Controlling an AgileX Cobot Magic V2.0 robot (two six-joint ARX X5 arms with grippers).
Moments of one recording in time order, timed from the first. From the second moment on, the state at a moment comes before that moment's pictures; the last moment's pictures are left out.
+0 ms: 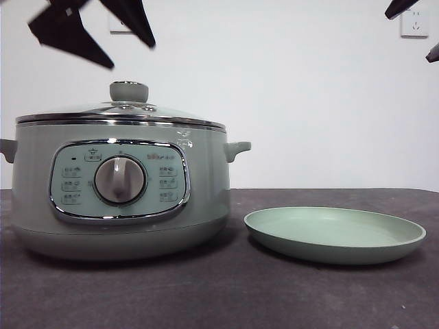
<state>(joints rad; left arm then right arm) -0.37 1.34 1.22 -0.52 0.24 0.00 0.08 0.83 0.82 -0.61 -0.57 0.06</state>
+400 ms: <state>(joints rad) -0.38 1.42 1.22 -0.58 0.19 0.02 0.08 0.83 0.82 -0.61 -0.57 0.06</state>
